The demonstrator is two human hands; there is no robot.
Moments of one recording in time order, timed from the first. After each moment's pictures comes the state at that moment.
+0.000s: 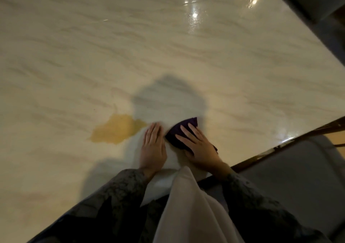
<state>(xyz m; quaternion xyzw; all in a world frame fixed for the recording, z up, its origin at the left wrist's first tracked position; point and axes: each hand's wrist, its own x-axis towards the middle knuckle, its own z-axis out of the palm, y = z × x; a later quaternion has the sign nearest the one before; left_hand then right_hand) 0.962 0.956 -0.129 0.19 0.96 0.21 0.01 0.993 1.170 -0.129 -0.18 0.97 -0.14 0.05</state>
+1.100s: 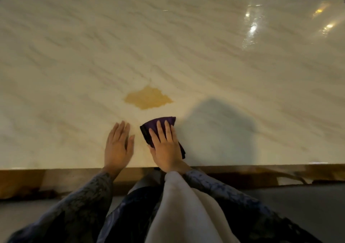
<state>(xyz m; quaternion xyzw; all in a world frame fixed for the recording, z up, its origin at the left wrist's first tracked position) 1.076 0.821 -0.132 -0.07 0.99 0.13 -0.03 1.048 1.020 -0.119 -0.25 0.96 -0.11 0.03</state>
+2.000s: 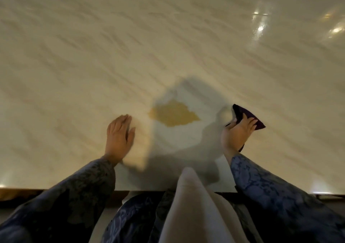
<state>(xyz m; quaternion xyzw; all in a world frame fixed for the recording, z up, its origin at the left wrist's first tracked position) 0.995 0.709 -0.121 -0.06 0.98 0.17 -0.04 0.905 1.083 -0.118 0.26 0.91 -0.30 -0.09</state>
